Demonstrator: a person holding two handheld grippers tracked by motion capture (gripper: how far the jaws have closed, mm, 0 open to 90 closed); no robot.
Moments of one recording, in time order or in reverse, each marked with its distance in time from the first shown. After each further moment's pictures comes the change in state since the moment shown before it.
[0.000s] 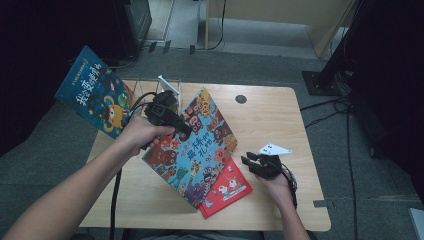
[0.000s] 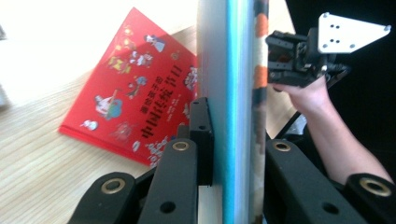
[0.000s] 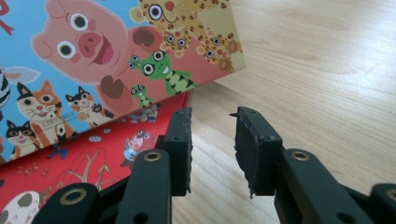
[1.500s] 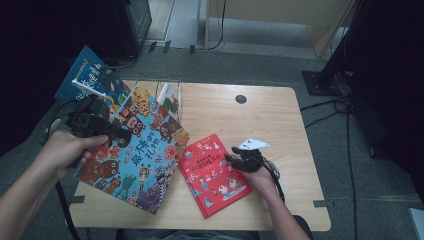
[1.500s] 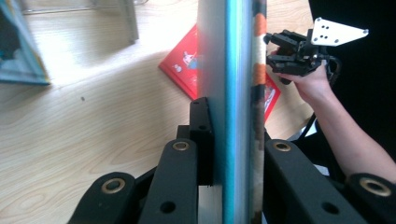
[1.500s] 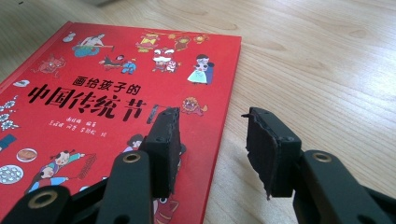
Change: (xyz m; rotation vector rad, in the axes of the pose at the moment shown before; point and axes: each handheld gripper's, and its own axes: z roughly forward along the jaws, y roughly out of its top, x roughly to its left) left arm 0.043 -0.107 -0.114 -0.181 0.116 -0.164; right arm 0.017 0.014 0.054 0.027 0.050 -0.106
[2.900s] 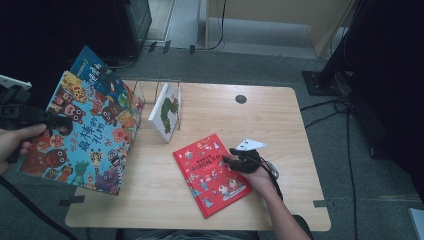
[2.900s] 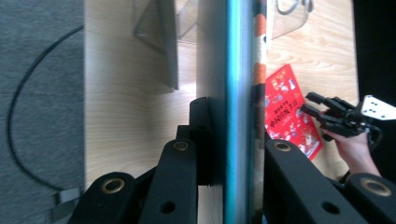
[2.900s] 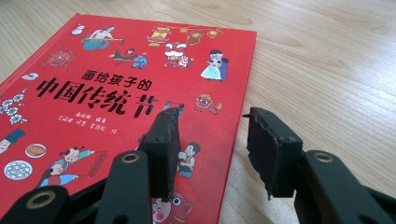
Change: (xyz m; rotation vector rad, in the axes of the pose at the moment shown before) left arm 0.091 -0.006 -0.091 -0.145 0.159 -0.247; right arm 0.004 0.000 0.004 0.020 0.025 -0.008
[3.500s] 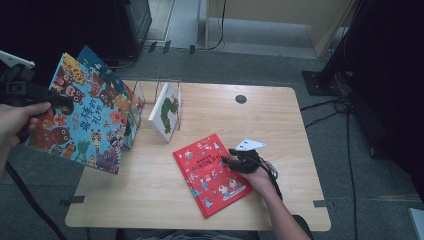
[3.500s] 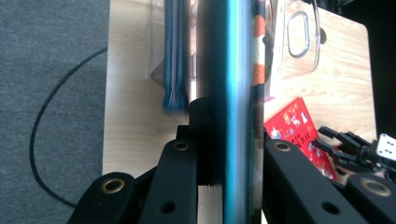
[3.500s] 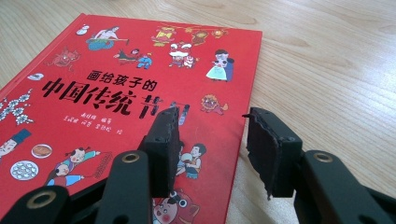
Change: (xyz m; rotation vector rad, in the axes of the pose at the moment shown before) left arm -0.005 0.048 0.010 -0.061 0.052 -0.002; right arm 0.002 0.000 0.001 0.005 0.013 0.000
